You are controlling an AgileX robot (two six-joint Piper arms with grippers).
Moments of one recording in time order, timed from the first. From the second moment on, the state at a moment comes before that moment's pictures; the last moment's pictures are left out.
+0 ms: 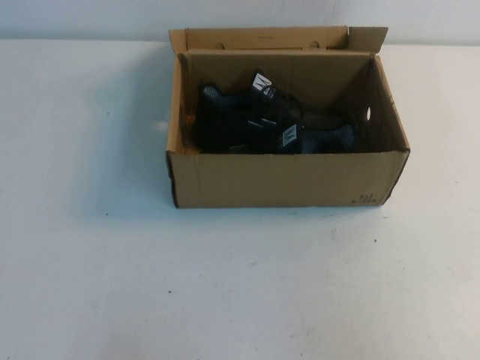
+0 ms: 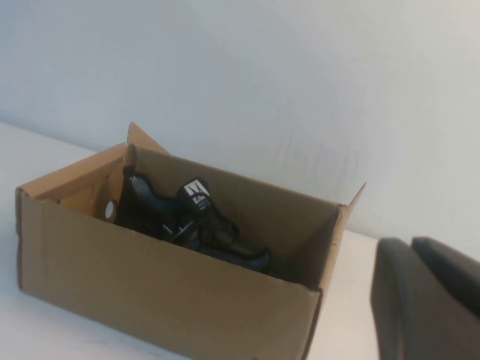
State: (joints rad) right arm 0.33 0.17 -0.29 0.25 0.16 -0.35; left arm -0.19 -0.01 0.02 0.19 0.39 -0.29
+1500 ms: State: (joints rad) right arm 0.09 0.06 -0.13 0.25 0.40 -0.24; left arm -0.19 -0.01 0.02 0.19 0.39 -0.28
